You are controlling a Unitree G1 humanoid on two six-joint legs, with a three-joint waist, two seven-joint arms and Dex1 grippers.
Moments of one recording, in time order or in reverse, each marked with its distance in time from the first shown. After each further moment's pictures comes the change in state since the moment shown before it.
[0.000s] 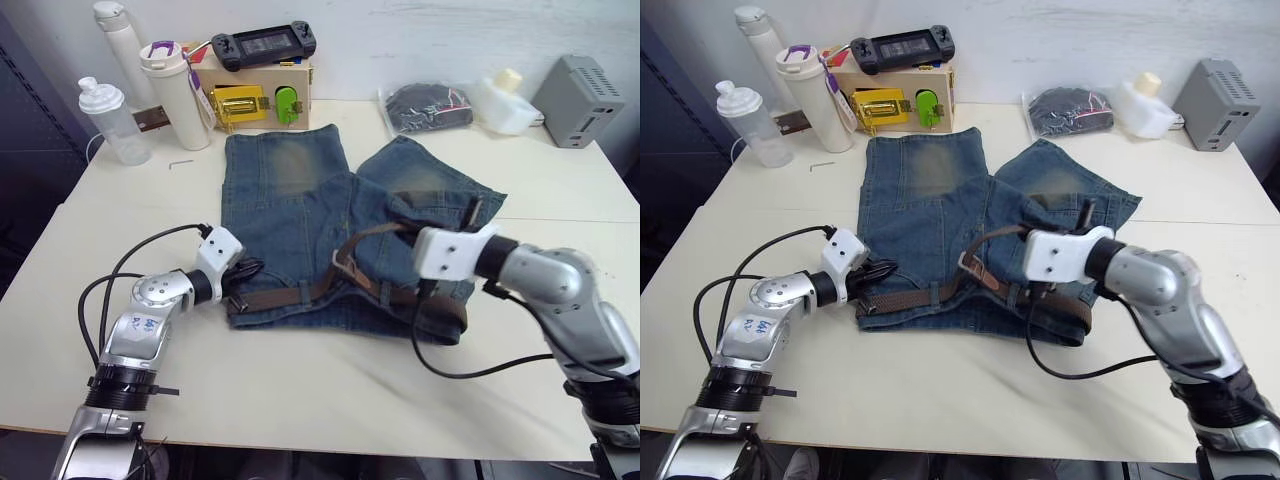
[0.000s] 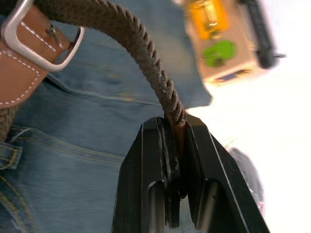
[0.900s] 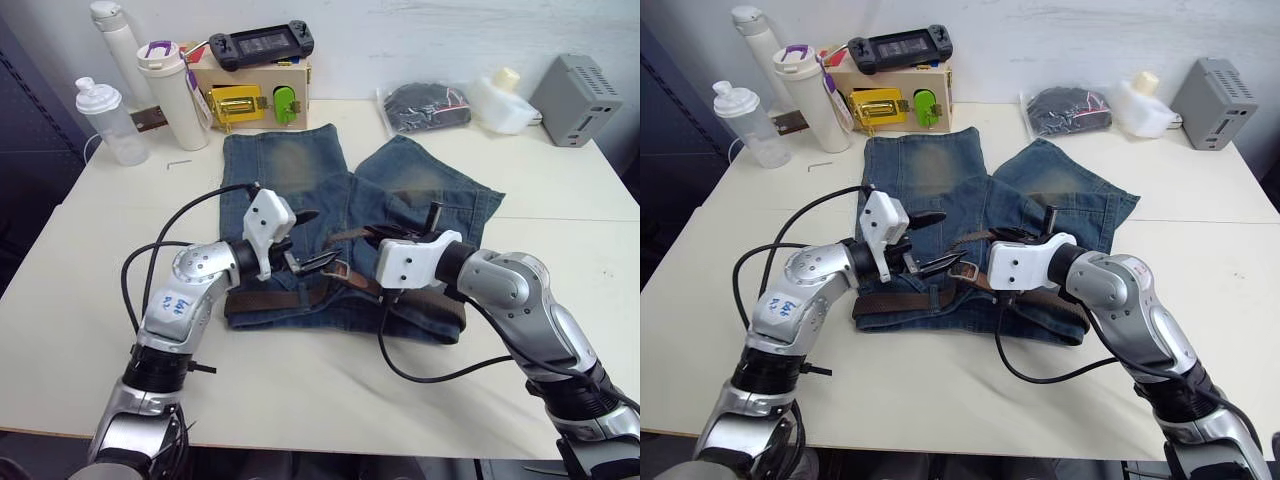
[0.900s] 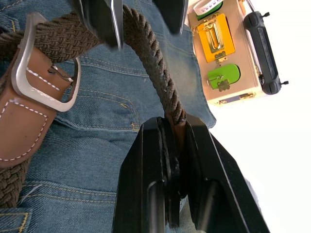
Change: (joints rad) left arm -0.166 -0.121 -0.113 -0.158 -0.121 -0.017 0.005; right arm -0.054 0.112 0.068 -0.006 -0.079 0.007 -0.030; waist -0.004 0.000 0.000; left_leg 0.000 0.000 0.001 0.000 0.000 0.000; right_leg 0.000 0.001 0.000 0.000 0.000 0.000
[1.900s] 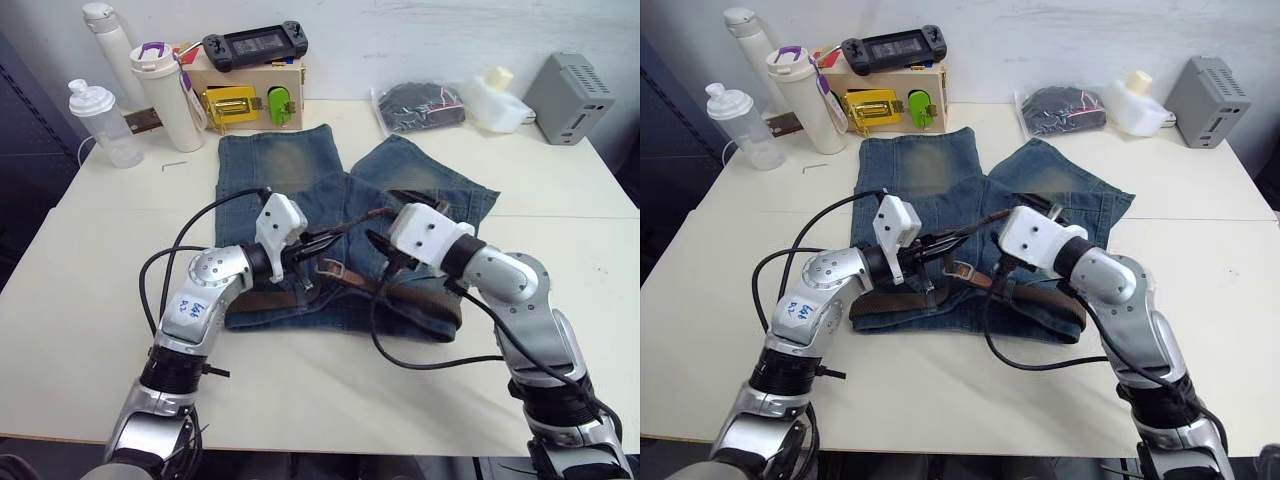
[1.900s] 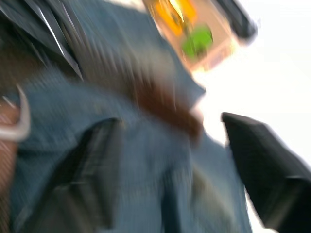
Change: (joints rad) left arm 0.030 -0.104 0.032 -0.009 -0.032 0.004 0.040; right arm 0.040 0.163 -0.136 -0.072 0.116 0.392 -0.055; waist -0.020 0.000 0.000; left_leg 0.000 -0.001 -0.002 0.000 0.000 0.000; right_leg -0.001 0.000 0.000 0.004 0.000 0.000
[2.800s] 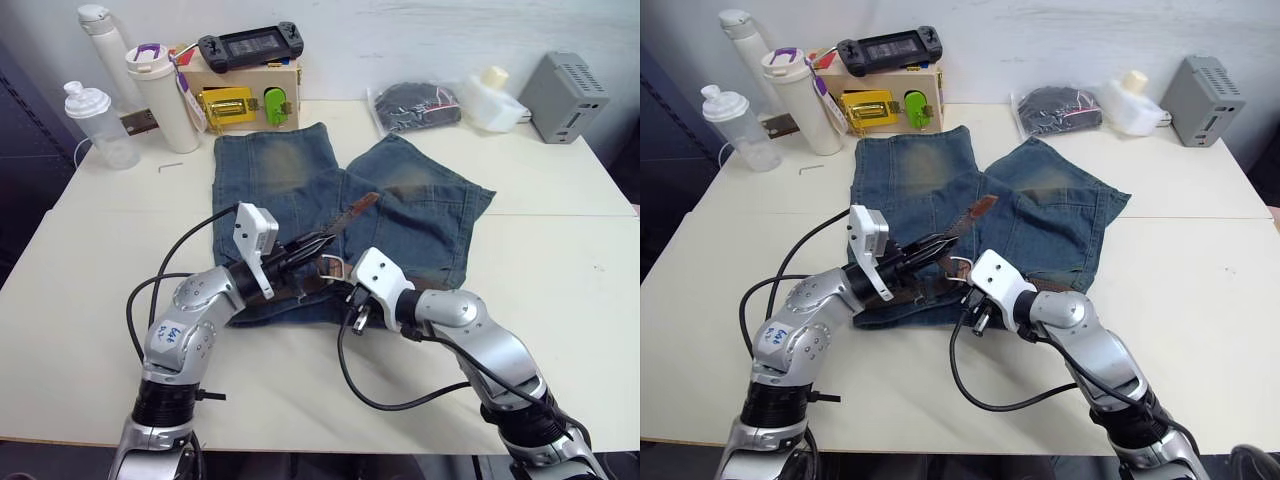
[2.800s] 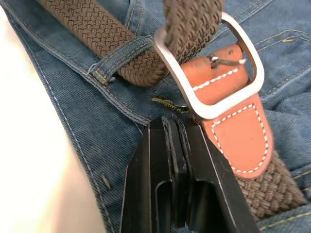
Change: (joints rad) left arm 0.146 -0.011 0.083 -0.146 -0.187 0.088 0.024; right arm 0.047 0.064 0.215 -0.028 0.320 0.331 -0.013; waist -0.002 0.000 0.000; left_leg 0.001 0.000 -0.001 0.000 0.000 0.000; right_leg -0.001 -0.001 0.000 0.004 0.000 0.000
